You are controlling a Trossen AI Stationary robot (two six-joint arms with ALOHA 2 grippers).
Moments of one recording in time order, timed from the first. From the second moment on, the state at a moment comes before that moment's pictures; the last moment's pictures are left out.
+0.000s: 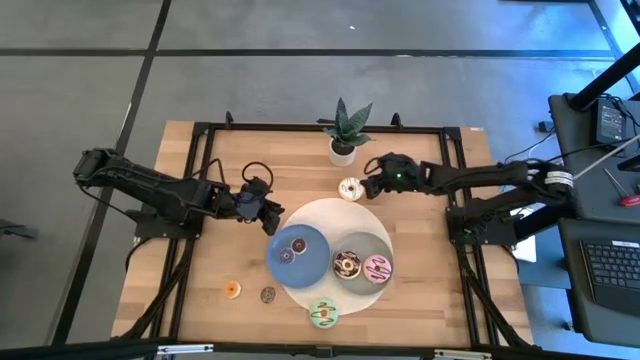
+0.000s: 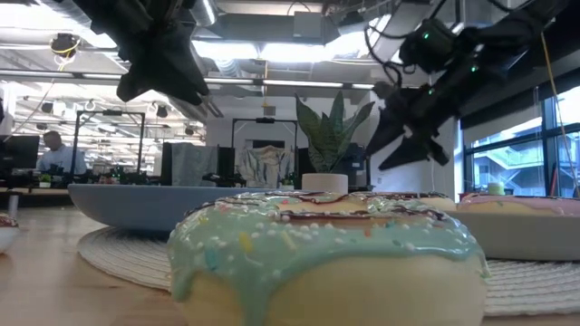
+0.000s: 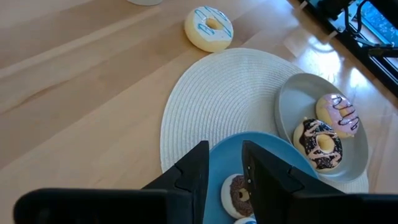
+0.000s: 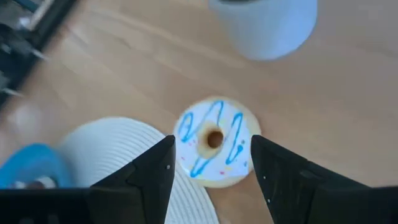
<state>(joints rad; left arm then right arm) -0.18 1.11 0.72 -0.36 -0.41 -0.92 -0.29 1.30 0.56 0.06 0.10 0.74</state>
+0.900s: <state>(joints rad) -0.18 1.11 0.72 -0.37 -0.41 -0.87 -0.29 1.70 0.72 0.07 0.12 0.73</state>
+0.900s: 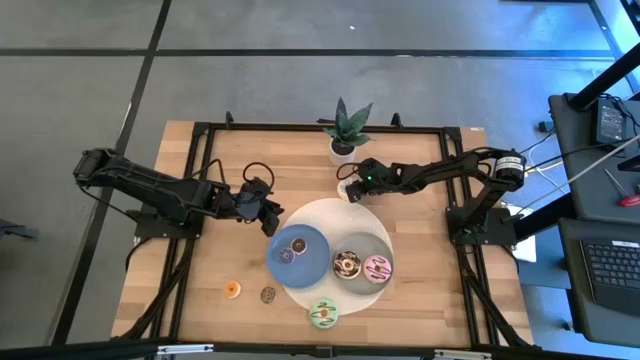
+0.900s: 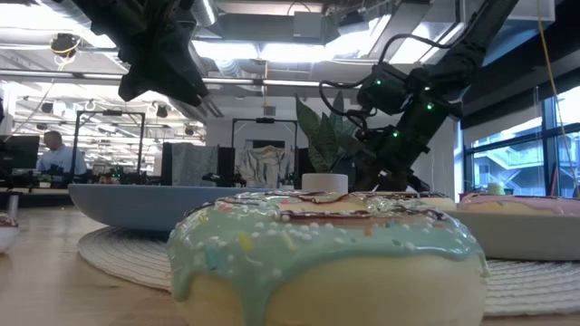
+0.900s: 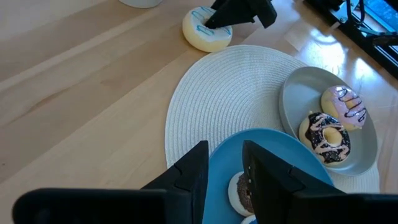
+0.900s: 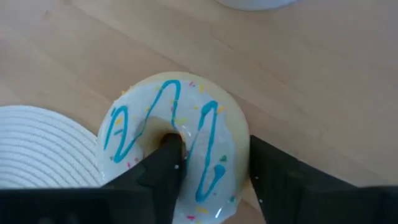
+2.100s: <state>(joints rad) -0.18 1.11 0.72 -0.36 -0.42 -0.87 0.23 1.49 0.80 -0.39 0.01 0.96</state>
